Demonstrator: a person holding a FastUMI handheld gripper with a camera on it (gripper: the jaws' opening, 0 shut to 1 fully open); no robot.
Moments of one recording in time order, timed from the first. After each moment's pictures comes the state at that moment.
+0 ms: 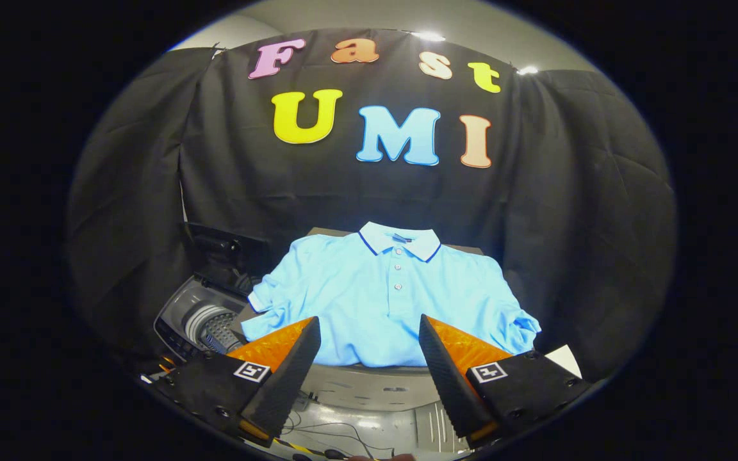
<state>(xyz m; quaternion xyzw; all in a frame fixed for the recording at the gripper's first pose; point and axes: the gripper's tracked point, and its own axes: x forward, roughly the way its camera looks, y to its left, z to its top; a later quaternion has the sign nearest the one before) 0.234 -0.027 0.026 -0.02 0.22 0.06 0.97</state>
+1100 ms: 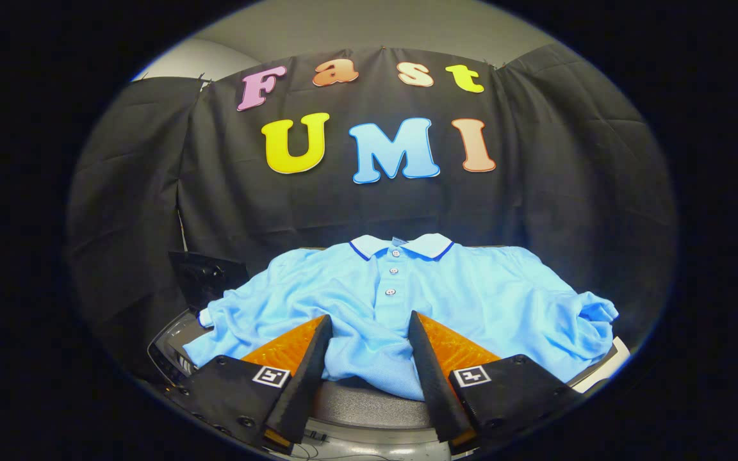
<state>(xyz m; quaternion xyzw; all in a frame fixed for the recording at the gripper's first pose) 0.310 -0.033 -0.032 0.07 0.13 0.08 0.99</state>
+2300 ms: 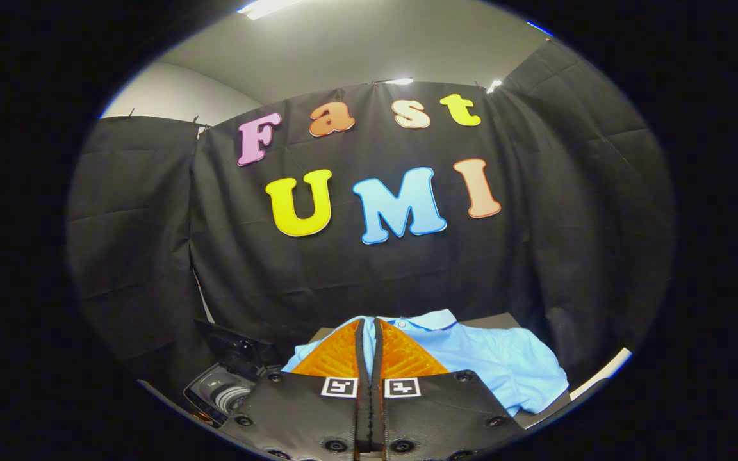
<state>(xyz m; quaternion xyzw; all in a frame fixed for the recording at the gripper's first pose) 0.326 -0.039 0.125 0.12 0.02 0.11 0.99</state>
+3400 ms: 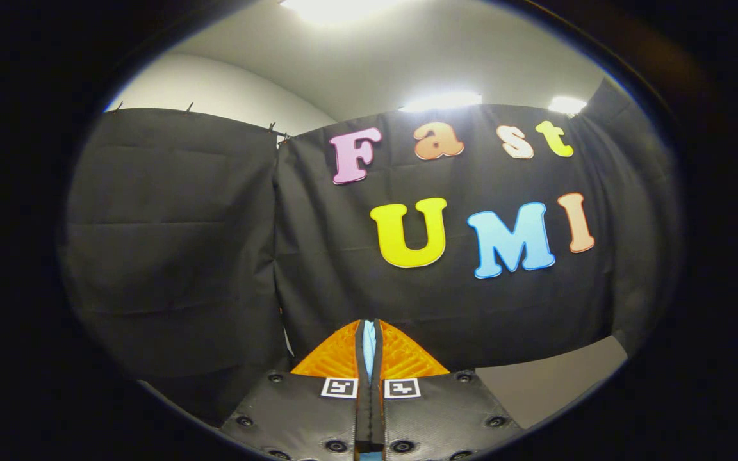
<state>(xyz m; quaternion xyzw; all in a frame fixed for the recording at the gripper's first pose) 0.285 0.252 0.246 0.09 -0.02 0.24 0.97</state>
